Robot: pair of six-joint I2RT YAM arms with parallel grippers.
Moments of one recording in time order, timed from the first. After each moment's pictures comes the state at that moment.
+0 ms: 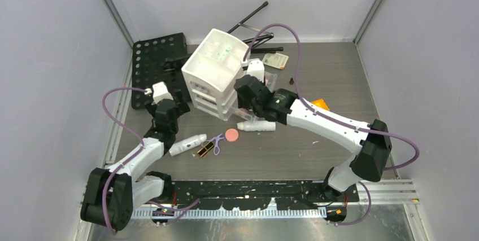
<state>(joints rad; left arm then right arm) -0.23 1.07 0.40 0.32 -0.50 -0.32 1.01 1.54 1.39 -0.58 0.60 0.55</state>
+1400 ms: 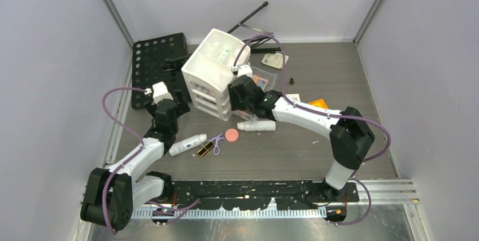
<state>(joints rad) -0.23 1.07 0.40 0.32 -0.50 -0.32 0.88 1.70 1.29 -0.27 0.33 0.42</state>
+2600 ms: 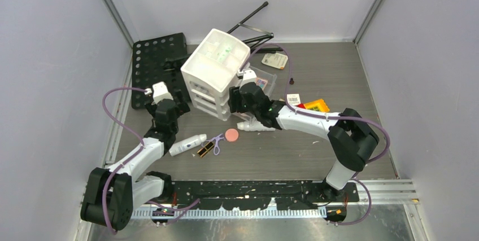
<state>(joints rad) -0.23 1.07 0.40 0.32 -0.50 -0.32 0.87 1.67 1.07 0.10 0.26 0.42</state>
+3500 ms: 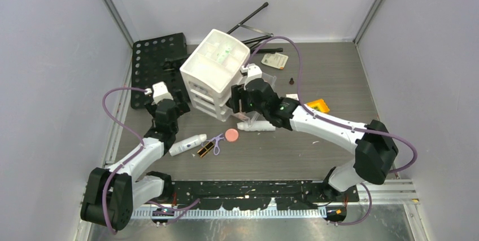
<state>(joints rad) -0.23 1.07 0.40 0.32 -0.50 -0.32 0.89 1.50 1.11 -0.11 0.24 0.40</state>
